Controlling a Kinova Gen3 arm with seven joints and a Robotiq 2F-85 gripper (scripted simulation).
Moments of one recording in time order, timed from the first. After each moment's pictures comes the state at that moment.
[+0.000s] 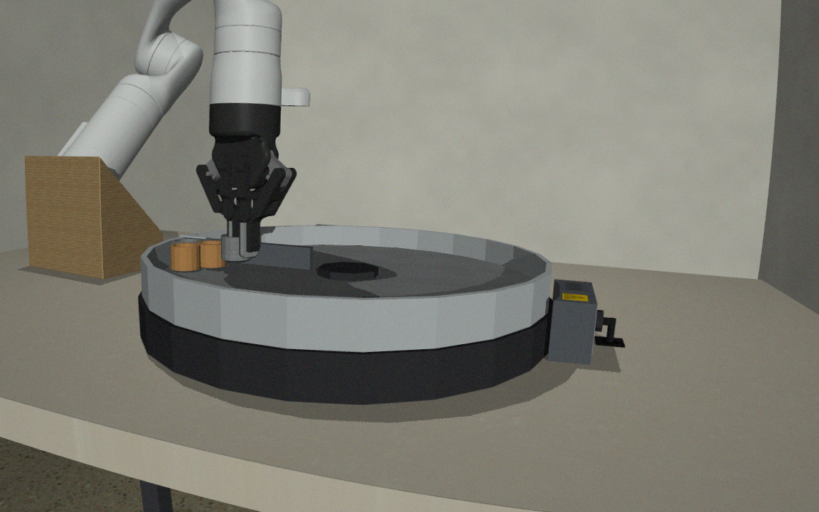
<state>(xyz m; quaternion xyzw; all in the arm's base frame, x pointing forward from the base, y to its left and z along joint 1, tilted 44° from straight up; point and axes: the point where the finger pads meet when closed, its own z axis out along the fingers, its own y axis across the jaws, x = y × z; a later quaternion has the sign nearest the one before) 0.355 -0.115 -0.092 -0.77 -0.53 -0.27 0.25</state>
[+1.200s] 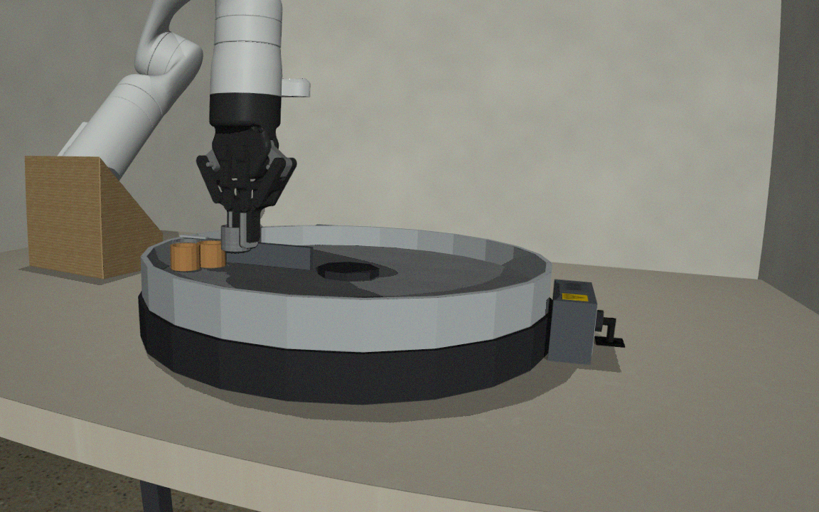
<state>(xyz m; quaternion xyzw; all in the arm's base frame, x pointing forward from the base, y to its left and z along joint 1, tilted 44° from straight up) 0.354 -0.122 -0.084 -0.77 -0.52 -0.27 0.25</state>
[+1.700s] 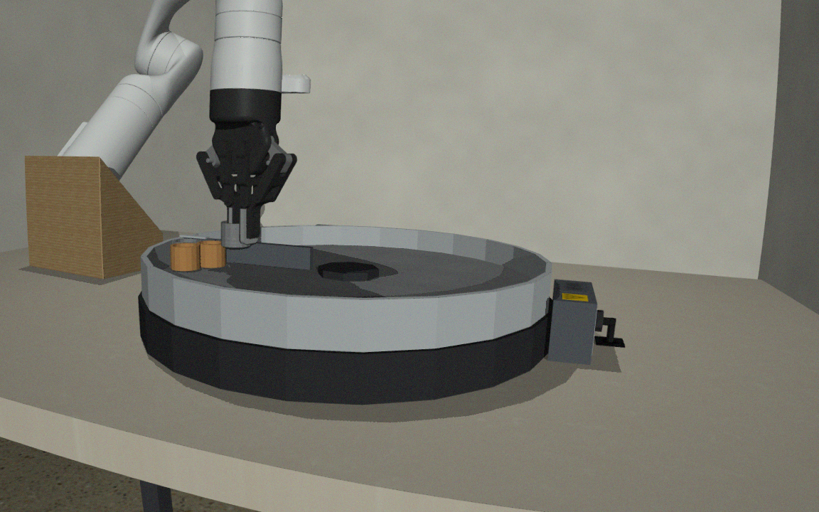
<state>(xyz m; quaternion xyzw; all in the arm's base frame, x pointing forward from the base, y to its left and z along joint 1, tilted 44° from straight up) 0.353 -0.125 -0.081 -0.77 -0.53 -0.27 0.25</state>
